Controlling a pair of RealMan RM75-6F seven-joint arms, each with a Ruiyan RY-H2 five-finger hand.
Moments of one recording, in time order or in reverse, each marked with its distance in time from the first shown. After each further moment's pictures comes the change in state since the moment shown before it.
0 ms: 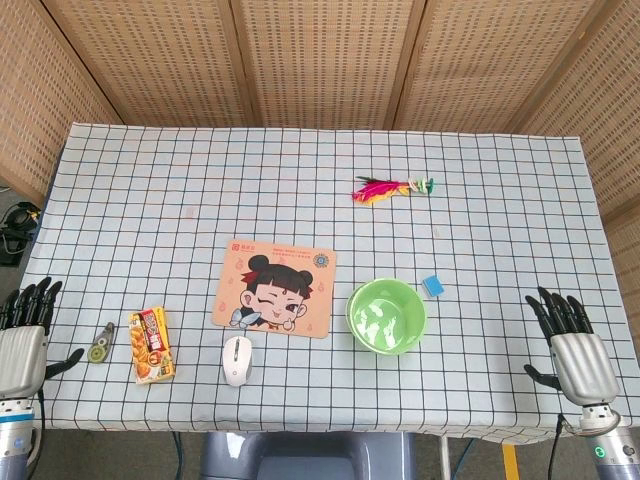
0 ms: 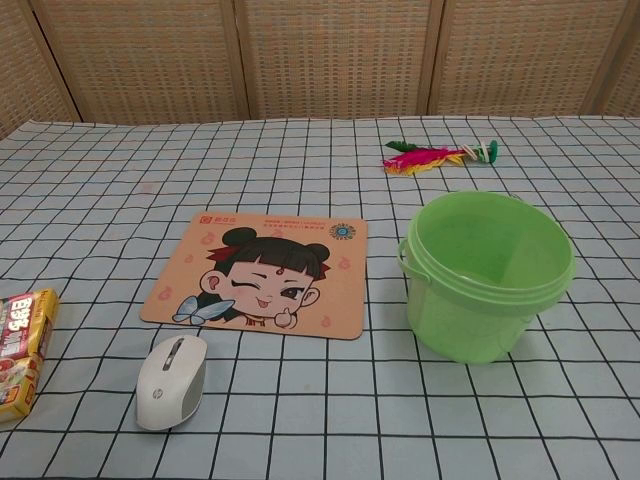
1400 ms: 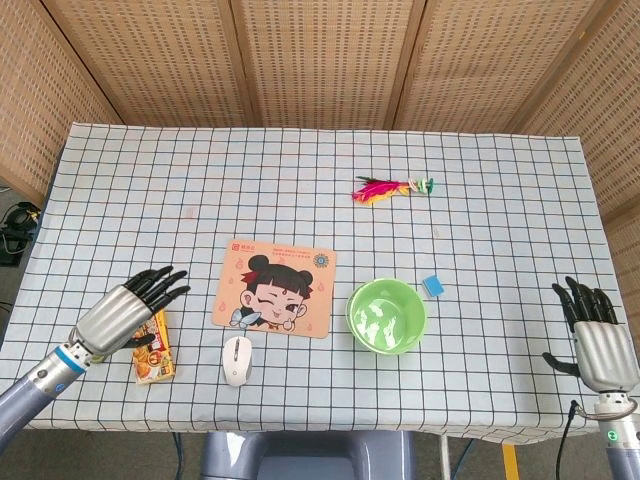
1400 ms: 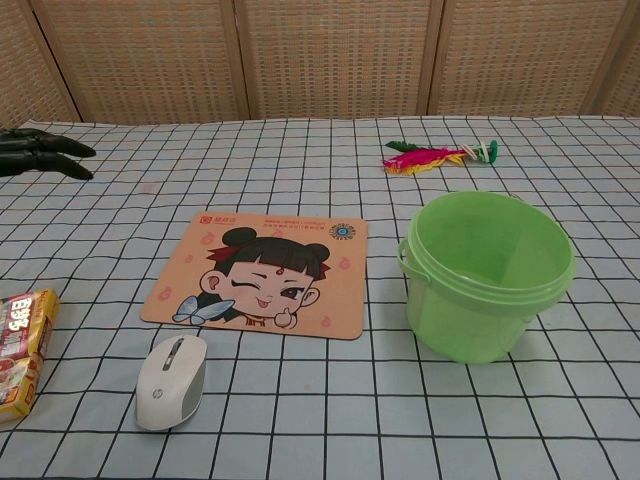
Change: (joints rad) left arm -0.423 0.080 0.104 0.289 0.502 -0.273 -0.363; right arm 0.016 -0.006 0.058 0.057 0.130 -0.060 0.040
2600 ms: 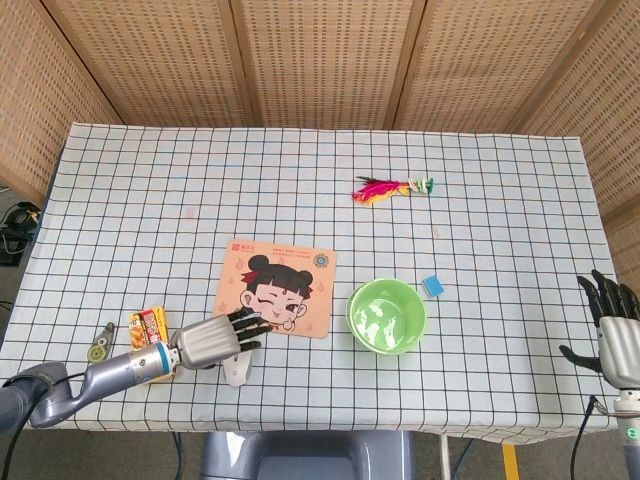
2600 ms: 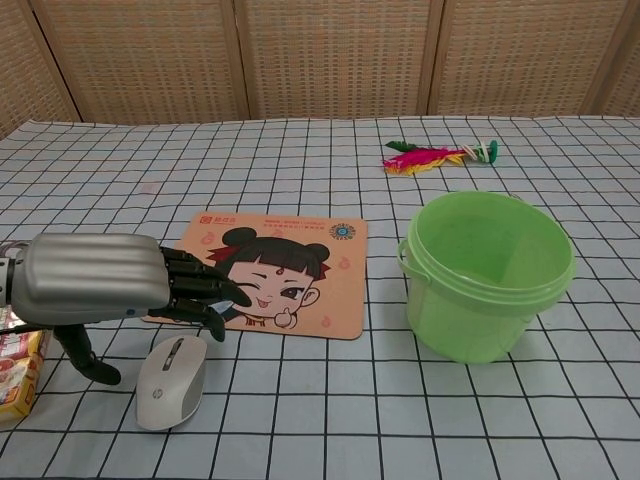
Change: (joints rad) left arm -0.329 -0.183 0.126 0.012 0.097 -0.314 0.073; right arm -0.014 0.021 0.029 0.031 0.026 0.020 0.090
